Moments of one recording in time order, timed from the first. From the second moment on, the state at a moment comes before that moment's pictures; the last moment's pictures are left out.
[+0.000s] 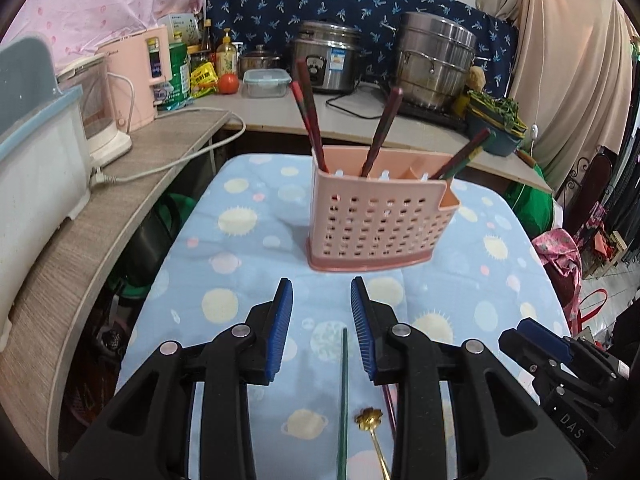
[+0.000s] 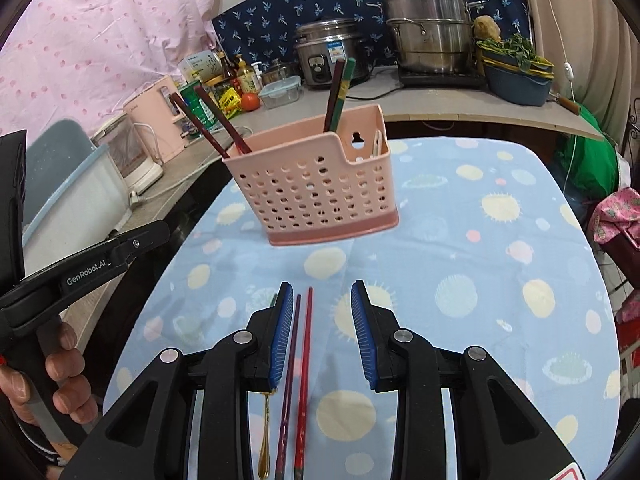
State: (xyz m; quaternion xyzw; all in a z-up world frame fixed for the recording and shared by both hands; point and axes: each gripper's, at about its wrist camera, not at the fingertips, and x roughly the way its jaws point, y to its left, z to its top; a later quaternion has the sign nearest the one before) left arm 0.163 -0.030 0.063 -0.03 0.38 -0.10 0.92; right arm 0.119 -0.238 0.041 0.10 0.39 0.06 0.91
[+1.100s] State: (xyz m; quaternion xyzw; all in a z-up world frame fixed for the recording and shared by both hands) left arm 0.092 -0.022 -0.038 -0.01 0.50 -0.10 0.86; right arm 0.053 -0.199 -0.046 0.05 0.48 0.06 0.87
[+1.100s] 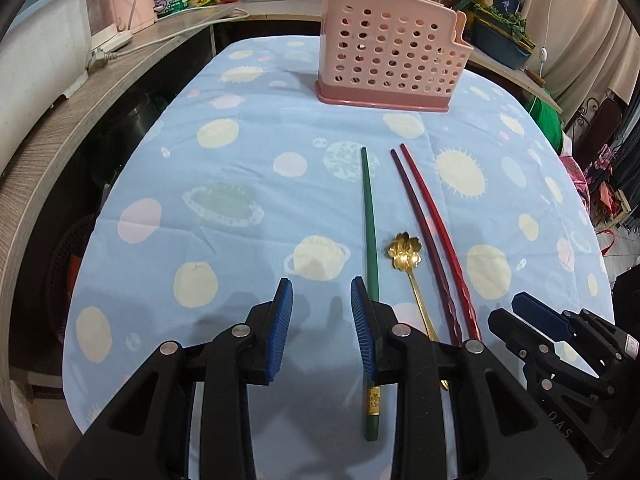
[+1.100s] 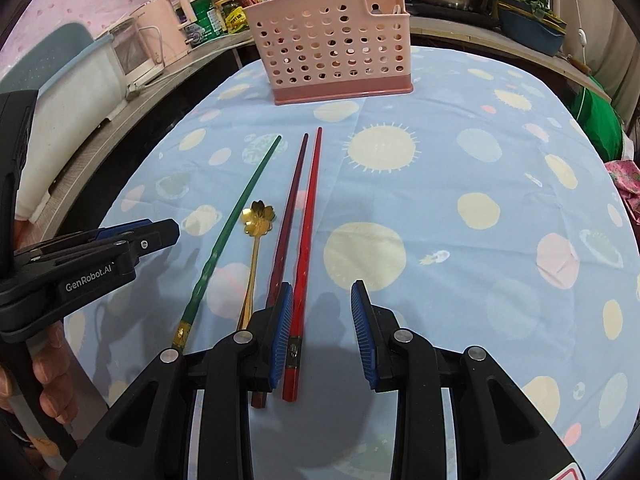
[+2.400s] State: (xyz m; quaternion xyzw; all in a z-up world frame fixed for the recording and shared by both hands) left arm 0.058 -0.041 -0.062 0.03 0.53 -0.14 0.83; right arm 0.046 -0.203 -0.063 0.04 0.49 0.06 0.87
